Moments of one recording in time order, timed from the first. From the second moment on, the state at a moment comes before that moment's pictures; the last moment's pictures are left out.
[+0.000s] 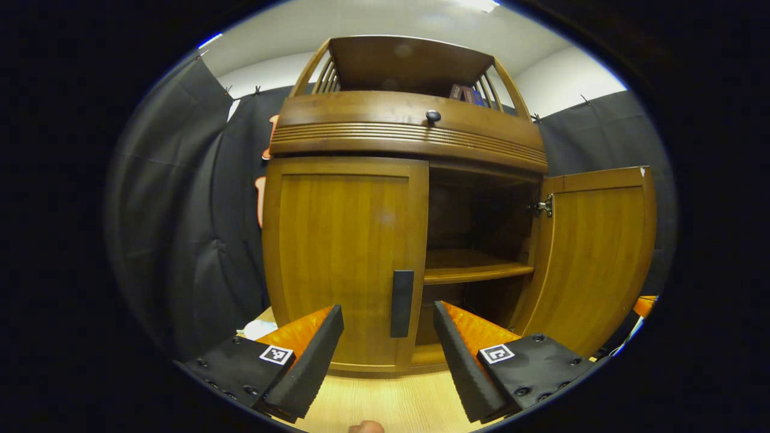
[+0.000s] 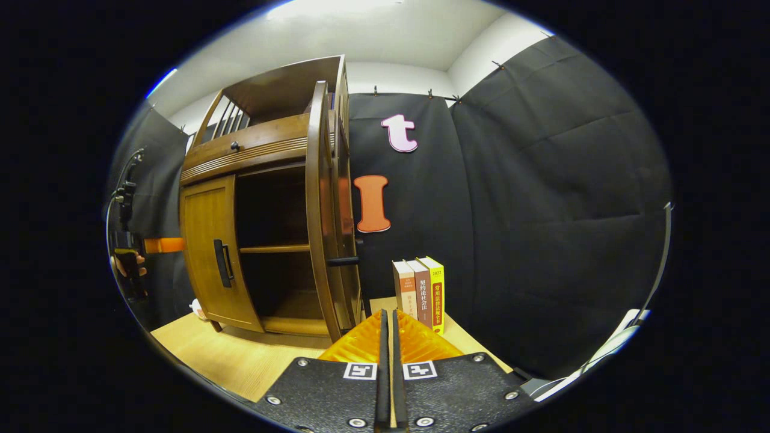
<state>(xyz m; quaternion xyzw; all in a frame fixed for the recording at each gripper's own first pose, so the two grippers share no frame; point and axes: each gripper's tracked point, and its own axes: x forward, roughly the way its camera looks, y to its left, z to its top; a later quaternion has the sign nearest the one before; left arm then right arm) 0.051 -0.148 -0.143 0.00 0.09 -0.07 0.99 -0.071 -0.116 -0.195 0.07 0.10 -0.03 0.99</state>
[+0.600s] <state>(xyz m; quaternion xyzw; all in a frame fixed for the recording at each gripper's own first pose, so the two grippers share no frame) 0.144 -0.168 -0.204 0.02 0.10 -0.06 0.99 -0.060 -0.138 -0.189 0.07 0.09 -0.06 0.99</state>
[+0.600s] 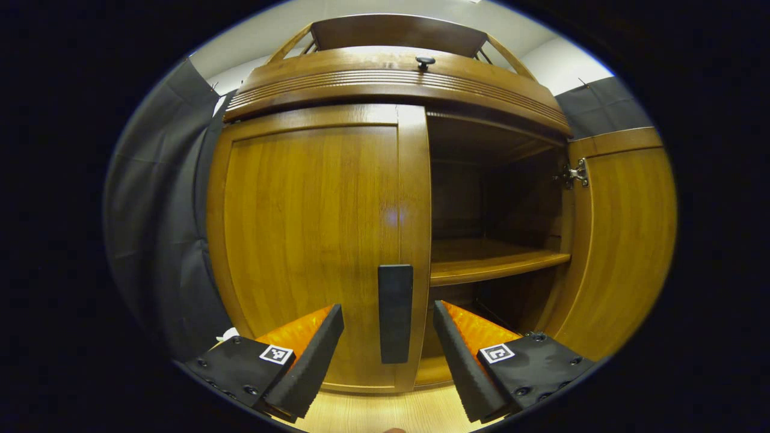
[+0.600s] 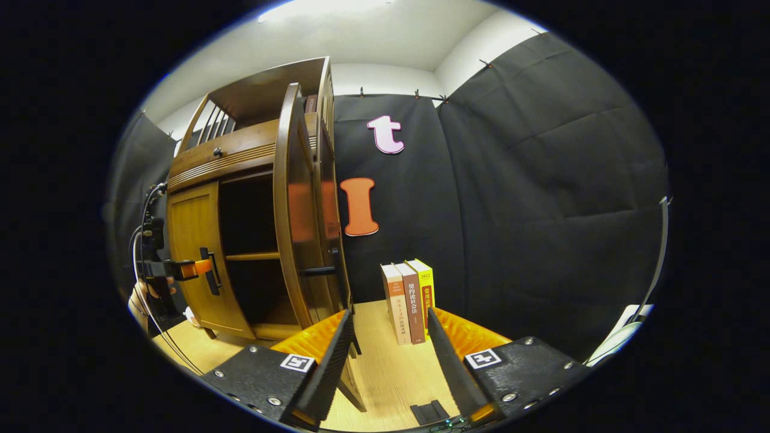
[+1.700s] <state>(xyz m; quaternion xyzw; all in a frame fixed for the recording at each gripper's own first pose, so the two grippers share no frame) 0.140 -0.171 -0.228 0.02 0.11 -0.08 0.99 -0.068 -0.124 -0.167 0.04 0.07 -0.08 0.99</state>
